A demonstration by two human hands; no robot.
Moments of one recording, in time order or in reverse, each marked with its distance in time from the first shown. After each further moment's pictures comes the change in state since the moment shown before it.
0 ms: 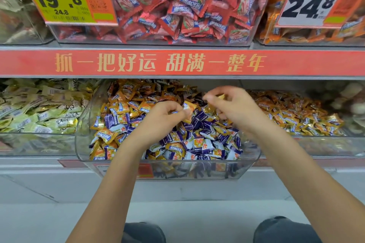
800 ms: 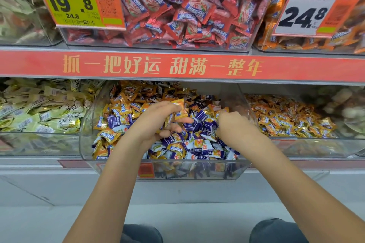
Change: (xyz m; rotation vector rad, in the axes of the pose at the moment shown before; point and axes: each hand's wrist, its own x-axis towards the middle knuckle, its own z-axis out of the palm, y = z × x) left_hand -0.010 0.006 -0.013 -0.554 -0.024 -0.309; right_hand -0.014 0.005 0.016 -1.014 -0.122 0.126
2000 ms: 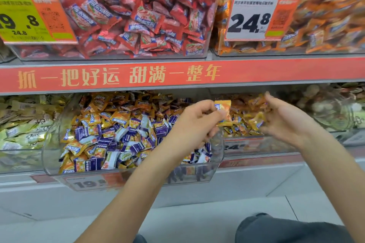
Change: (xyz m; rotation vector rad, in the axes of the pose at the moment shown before) left_hand -0.020 0.022 0.125 0.291 -0.208 0.283; right_hand -0.008 0.158 -0.019 1.884 0.005 0.309
